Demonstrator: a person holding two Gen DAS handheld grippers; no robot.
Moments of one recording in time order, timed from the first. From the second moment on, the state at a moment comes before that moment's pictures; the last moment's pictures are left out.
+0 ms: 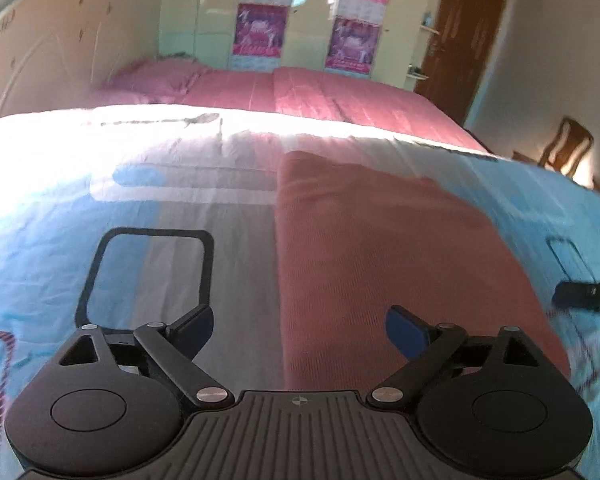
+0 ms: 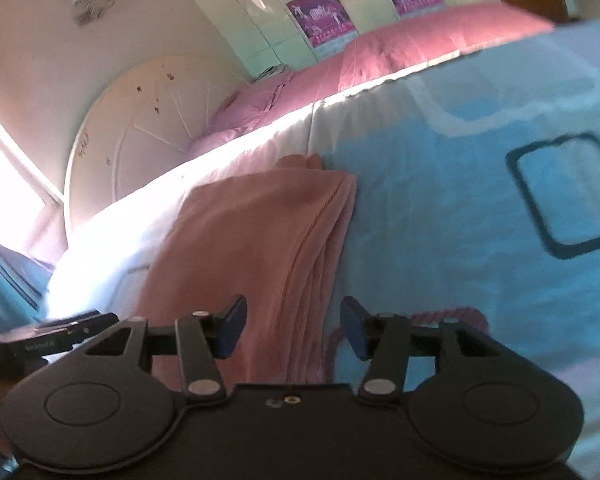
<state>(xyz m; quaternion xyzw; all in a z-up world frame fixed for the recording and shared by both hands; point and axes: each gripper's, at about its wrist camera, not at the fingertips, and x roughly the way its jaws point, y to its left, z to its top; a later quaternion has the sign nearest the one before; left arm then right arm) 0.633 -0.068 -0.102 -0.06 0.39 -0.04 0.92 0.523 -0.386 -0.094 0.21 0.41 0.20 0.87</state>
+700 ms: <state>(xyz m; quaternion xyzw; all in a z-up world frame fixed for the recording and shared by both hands) 0.696 -0.058 -0.148 -0.16 0.43 -0.12 0.88 0.575 -0.362 -0.136 0.27 0.46 0.27 0.80</state>
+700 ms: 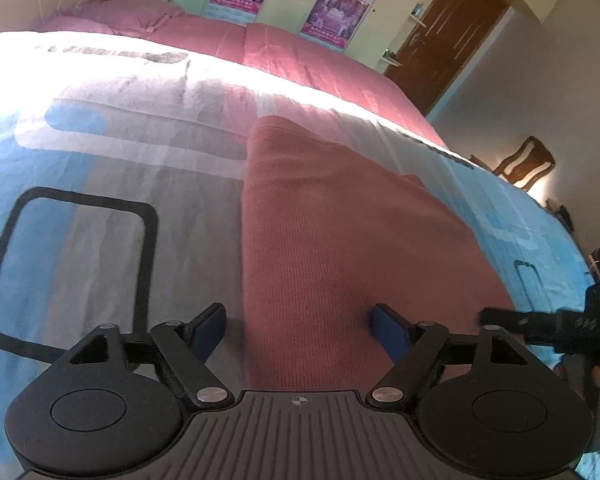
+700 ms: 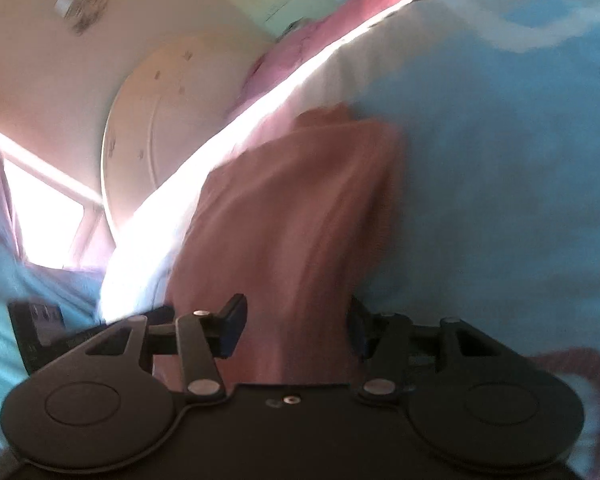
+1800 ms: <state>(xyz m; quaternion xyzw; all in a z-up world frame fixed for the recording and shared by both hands) 0.678 -0.061 -0.091 -0.09 0.37 -0.16 0.91 0.547 -0.288 -0.055 0.06 0.40 0.20 0.89</state>
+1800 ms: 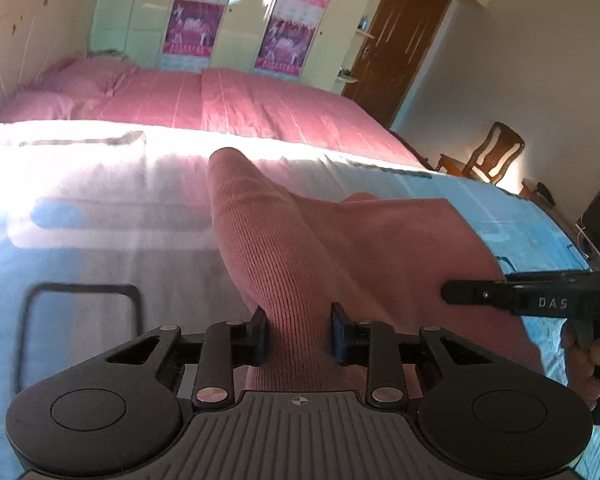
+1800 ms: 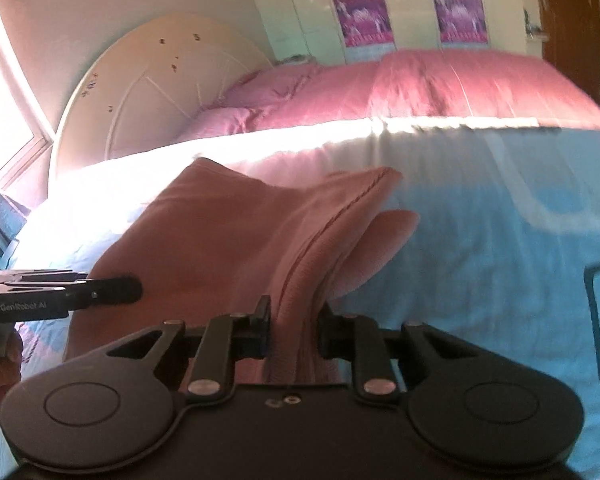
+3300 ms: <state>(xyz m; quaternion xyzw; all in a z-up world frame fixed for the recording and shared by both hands) 0.614 0.190 -0.136 -0.07 0.40 -0.11 0.91 0.509 -0.030 -0.103 -0.07 0.44 0.17 0.88</state>
